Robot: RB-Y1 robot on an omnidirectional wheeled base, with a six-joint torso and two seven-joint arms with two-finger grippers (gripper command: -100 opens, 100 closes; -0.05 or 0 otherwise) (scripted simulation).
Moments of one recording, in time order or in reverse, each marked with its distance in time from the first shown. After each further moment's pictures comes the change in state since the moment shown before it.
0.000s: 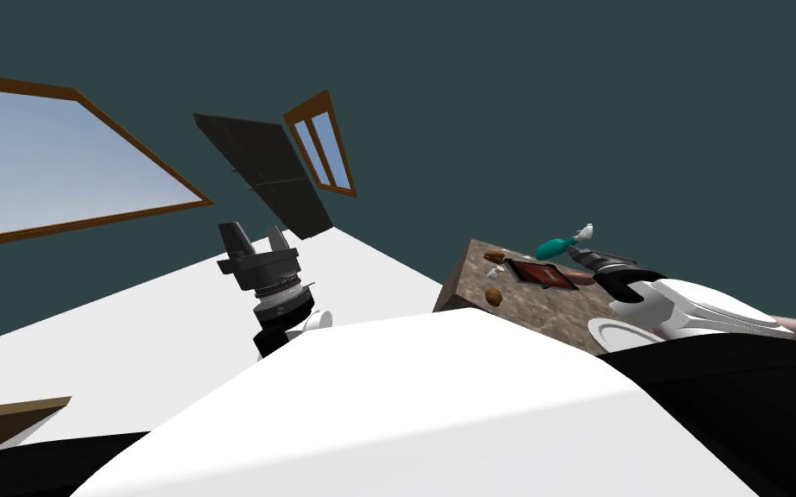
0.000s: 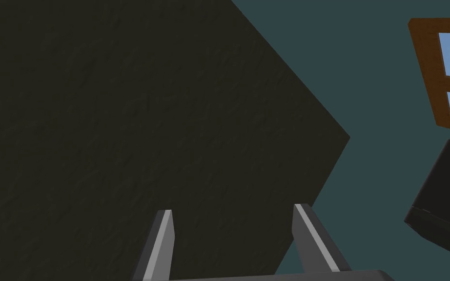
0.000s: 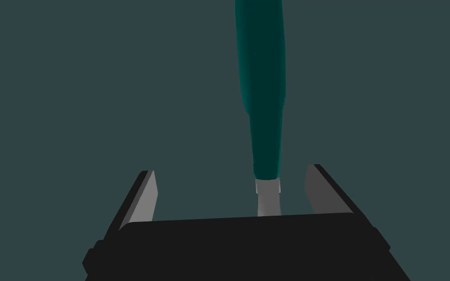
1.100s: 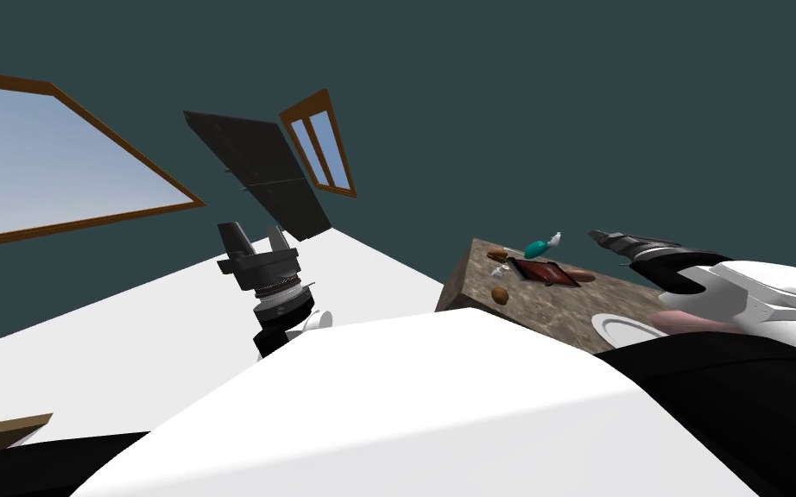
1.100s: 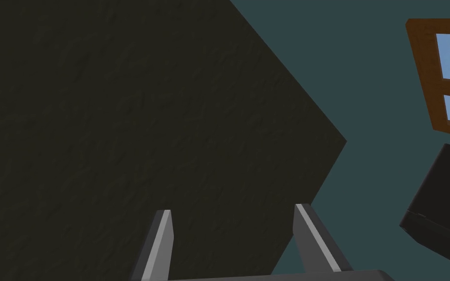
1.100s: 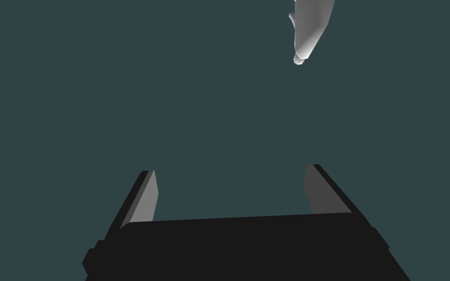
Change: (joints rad) left arm 0.000 0.000 0.000 0.000 0.000 0.000 0.000; right arm 0.086 -0.182 -0.015 0.013 -0.061 -0.035 -0.128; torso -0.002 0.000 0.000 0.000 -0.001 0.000
